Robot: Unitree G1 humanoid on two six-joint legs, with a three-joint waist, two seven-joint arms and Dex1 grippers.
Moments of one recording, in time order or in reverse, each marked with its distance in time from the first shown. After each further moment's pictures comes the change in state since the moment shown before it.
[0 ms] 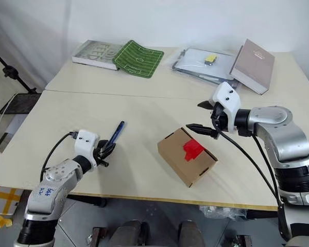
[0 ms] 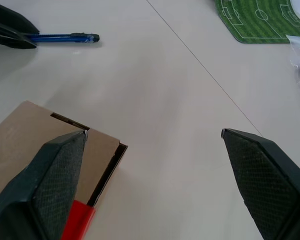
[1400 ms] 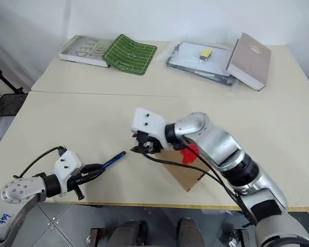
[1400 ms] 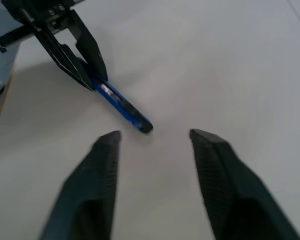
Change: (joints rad) left arm 0.372 0.362 0.120 -0.203 -0.085 -0.239 -0.462; right arm -0.255 0.342 0.531 -0.206 -0.106 0.246 -0.095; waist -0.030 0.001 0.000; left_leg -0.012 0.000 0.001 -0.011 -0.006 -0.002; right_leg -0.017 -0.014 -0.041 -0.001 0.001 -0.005
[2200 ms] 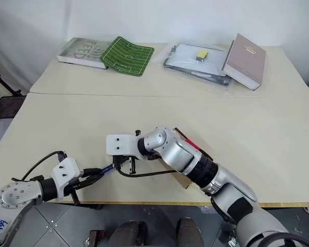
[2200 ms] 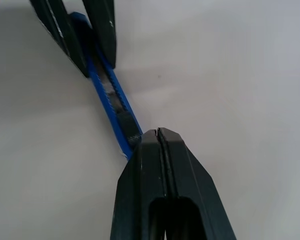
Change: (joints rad) left arm 0.035 0.011 0.000 0.036 0.044 -0.120 -0.043; right arm -0.022 0.218 0.181 0.315 -0.284 -0.276 0.066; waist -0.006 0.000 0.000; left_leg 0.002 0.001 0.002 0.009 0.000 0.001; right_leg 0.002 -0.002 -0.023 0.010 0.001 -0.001
